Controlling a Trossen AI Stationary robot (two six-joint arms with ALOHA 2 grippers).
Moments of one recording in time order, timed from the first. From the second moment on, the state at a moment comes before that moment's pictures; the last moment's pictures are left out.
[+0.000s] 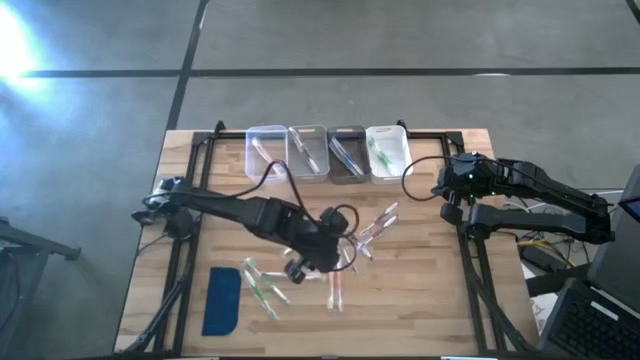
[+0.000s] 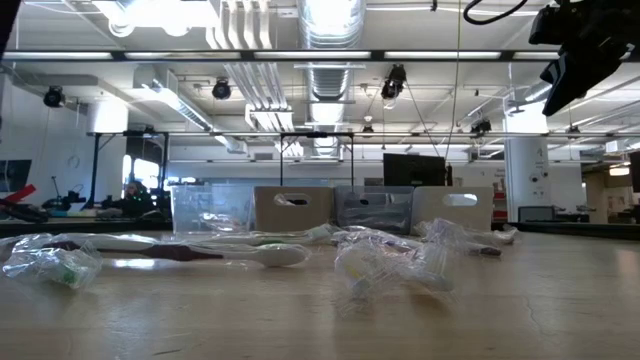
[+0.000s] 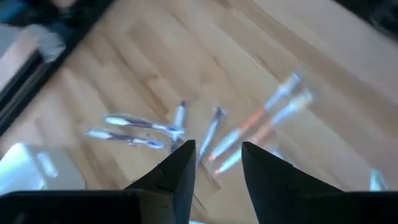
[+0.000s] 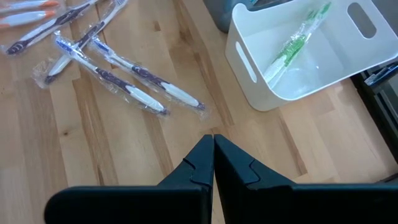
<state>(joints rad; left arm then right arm) -0.26 1.83 1.90 -0.98 -0.05 0.55 -0.33 0.61 0.79 -1.12 0.05 -0.03</state>
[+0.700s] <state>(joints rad) -0.26 1.85 1.62 -0.90 0.11 1.14 -0.33 0.61 0.79 -1.12 0.05 -0.03</state>
